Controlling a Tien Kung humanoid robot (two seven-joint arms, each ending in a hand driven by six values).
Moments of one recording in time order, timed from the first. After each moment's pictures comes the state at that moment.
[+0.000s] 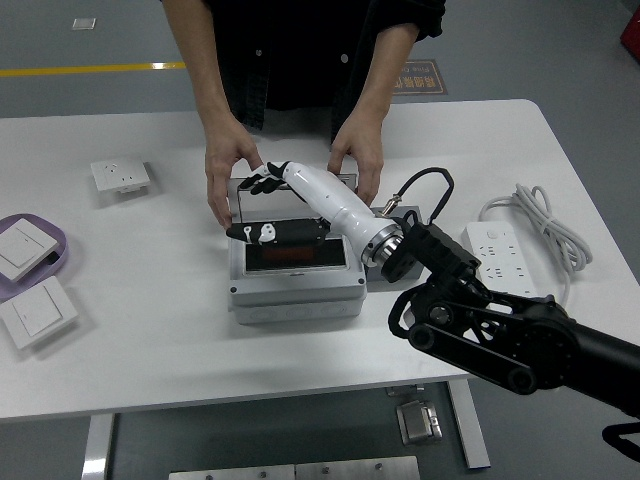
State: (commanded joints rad) left arm 0.03 0.28 -0.23 -0.29 0.76 0.07 0.15; right arm 0.70 -0.26 0.52 1.53 -1.52 -0.35 -0.18
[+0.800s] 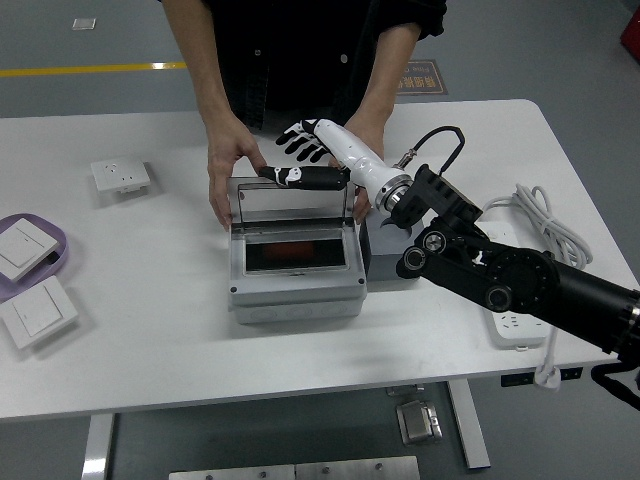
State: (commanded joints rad) left arm 0.02 0.28 -0.21 -0.29 0.74 0.07 0.14; right arm 0.88 -0.21 0.40 1.09 -1.25 -0.34 -0.07
